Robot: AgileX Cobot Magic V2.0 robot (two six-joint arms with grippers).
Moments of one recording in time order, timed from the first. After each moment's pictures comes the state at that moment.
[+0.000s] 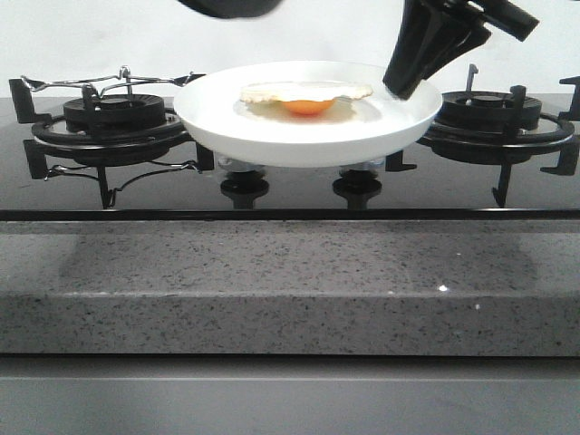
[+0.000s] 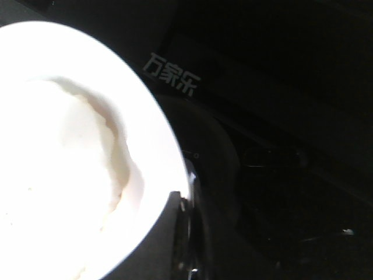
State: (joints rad) left arm -0.29 1.23 -1.35 -0.51 0.43 0.18; right arm 0.22 1.70 -1.51 0.48 1.02 -0.31
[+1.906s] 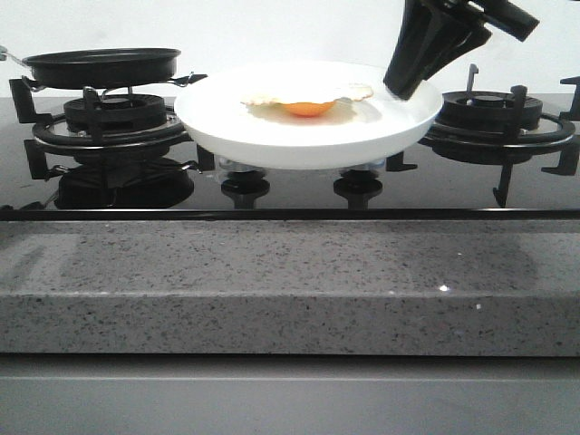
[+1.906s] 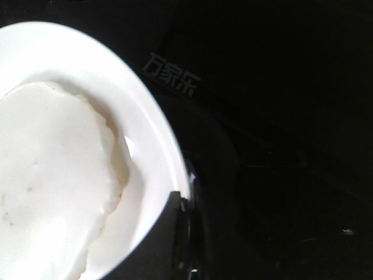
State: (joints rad) left arm 0.39 1.79 -1.25 -1.59 0.95 0.63; right arm 0.22 1.70 -1.51 0.48 1.02 -0.31
